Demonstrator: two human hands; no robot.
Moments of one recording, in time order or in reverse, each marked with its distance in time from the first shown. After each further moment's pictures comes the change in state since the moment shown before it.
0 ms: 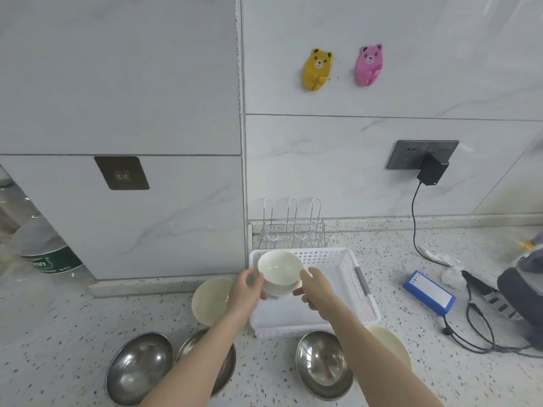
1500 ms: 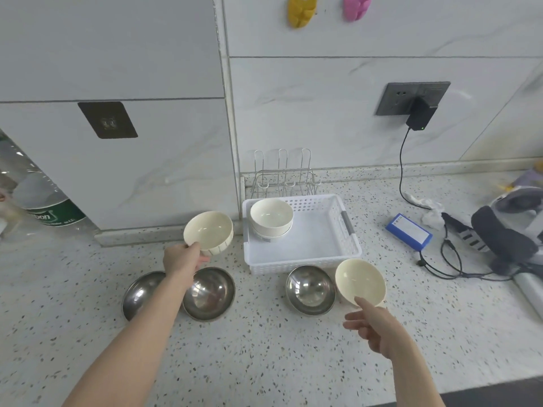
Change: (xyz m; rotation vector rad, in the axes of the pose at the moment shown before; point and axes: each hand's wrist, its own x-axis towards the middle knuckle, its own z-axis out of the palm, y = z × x) left_hand -0.031 -0.035 -0.094 -0.102 0.357 -0.259; right_hand -0.119 0.148 -0.086 0.252 0.094 0.495
